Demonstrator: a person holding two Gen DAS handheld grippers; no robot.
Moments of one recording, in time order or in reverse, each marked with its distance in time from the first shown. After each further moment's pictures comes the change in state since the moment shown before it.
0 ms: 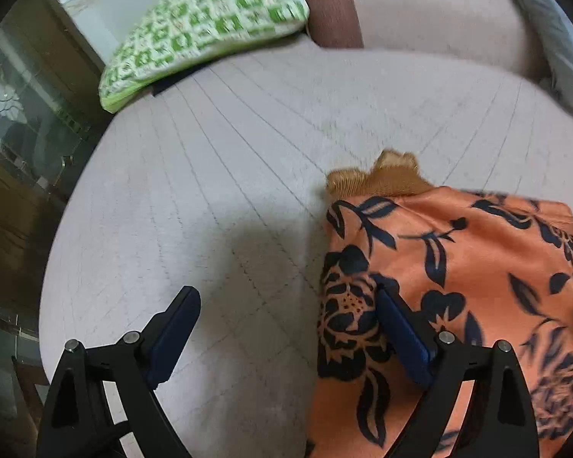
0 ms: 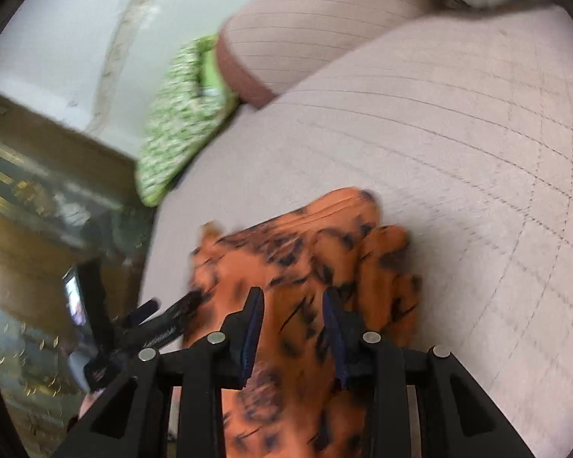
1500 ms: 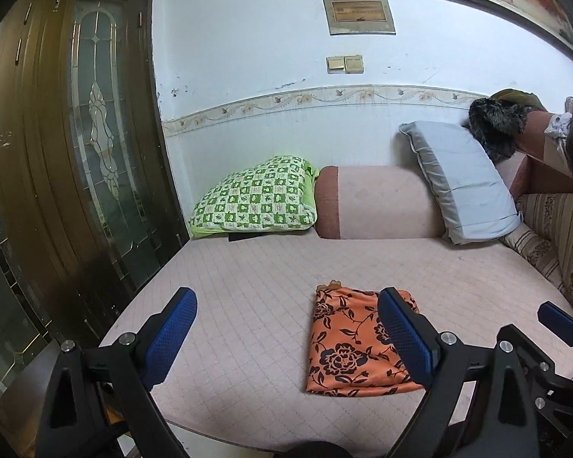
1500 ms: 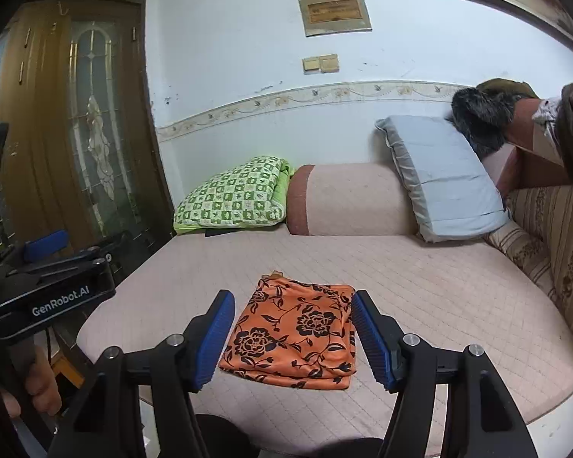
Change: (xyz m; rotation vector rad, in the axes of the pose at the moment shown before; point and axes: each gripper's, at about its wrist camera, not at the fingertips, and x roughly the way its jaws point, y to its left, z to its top) left arm -0.385 0.089 -0.212 -0.148 -0.669 -0.067; right arm -0.293 0.218 -0.256 -0.572 -0.562 -0.280
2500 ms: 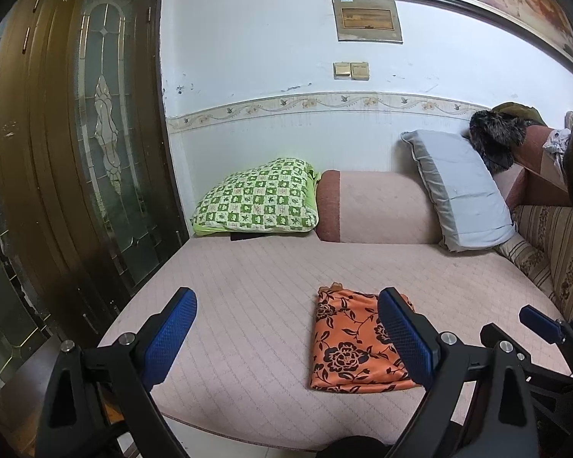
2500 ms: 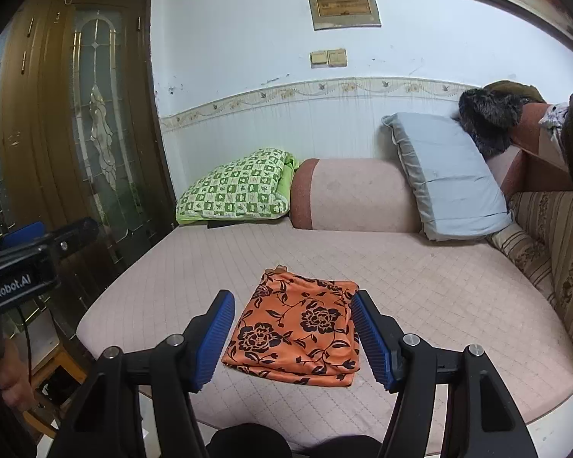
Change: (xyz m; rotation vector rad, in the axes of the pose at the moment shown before) left arm -0.016 0.025 0.007 -0.041 -0.002 -0.017; right arm 0.008 0.006 0.005 -0.023 0.035 0.006
